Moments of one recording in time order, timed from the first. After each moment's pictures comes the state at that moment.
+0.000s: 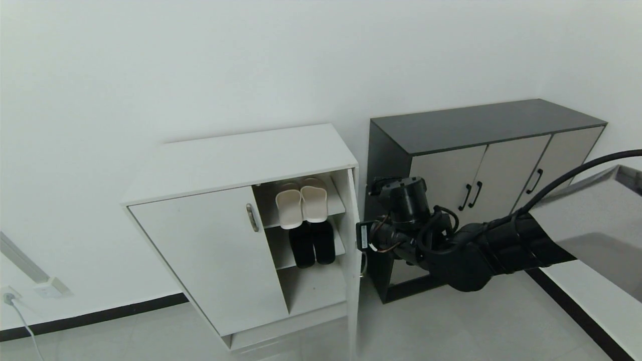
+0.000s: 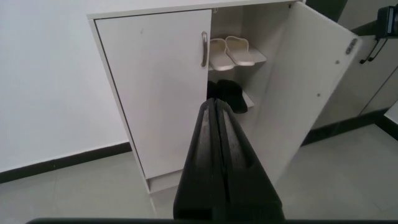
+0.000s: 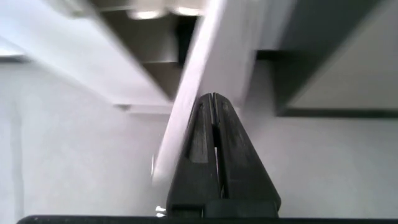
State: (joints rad) left arm 0.00 0.00 0.00 0.00 0.00 -0.01; right arm 0.73 2.13 -1.28 -0.45 -0.25 0.25
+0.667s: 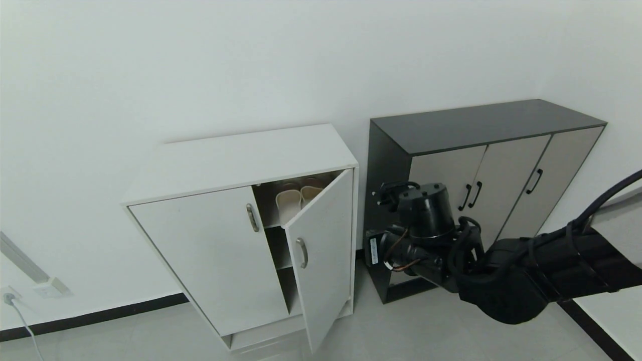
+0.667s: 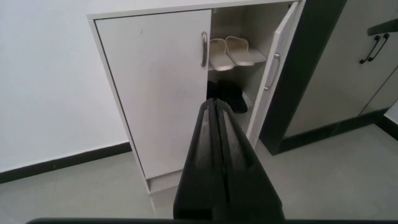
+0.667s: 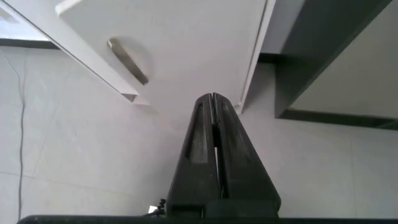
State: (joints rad) left arm 0.00 0.00 0.00 0.00 0.00 -0.01; right arm 0.77 1.98 -1.06 -0.54 -0.26 0.20
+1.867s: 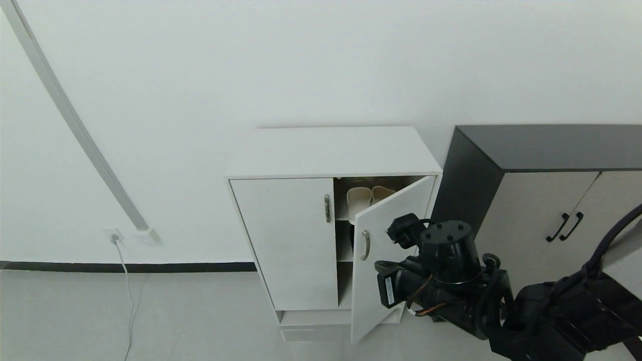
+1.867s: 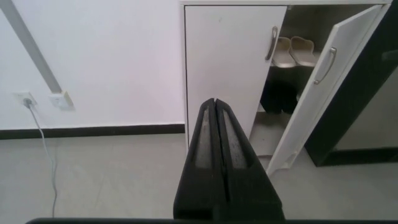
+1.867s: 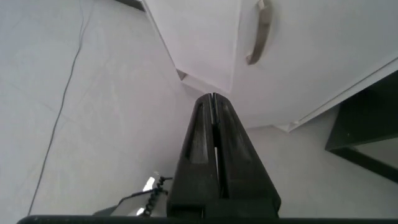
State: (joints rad) left arm 0.00 0.00 0.00 0.00 0.00 -0.01; right arm 0.79 1.94 -0.76 -0.78 -0.20 0.17
